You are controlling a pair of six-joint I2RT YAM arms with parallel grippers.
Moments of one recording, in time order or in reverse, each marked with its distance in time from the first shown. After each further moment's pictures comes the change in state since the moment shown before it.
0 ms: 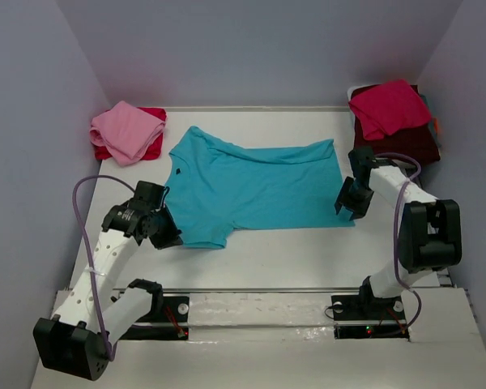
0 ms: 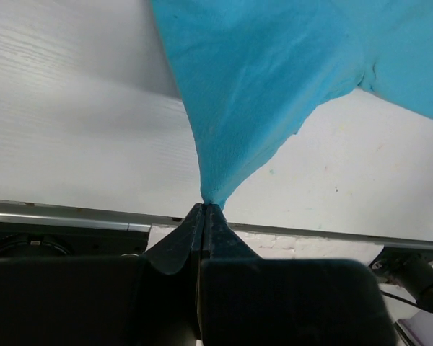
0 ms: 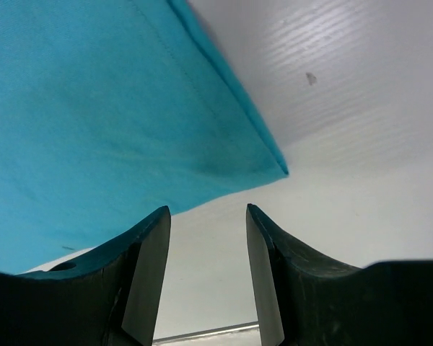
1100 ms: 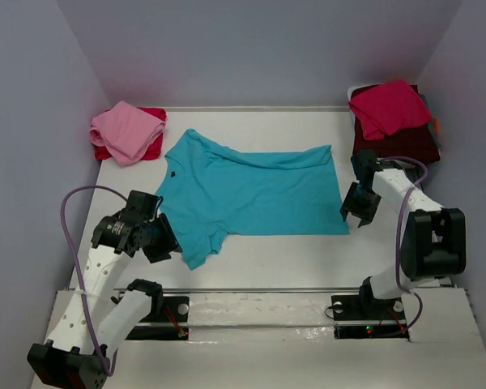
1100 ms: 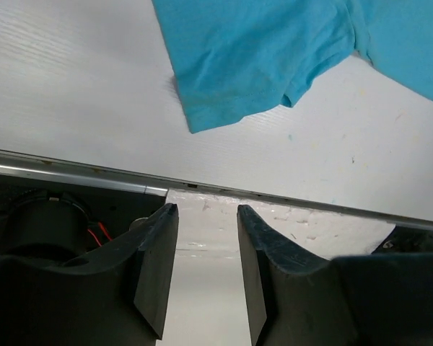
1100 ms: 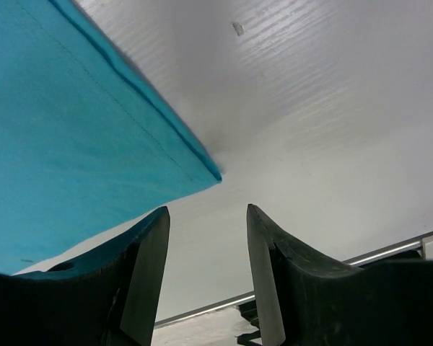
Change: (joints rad) left arm 0.000 -0.117 0.028 -0.166 -0.014 0.003; right arm -0.006 -0.083 -0.026 -0.130 0.098 0.014
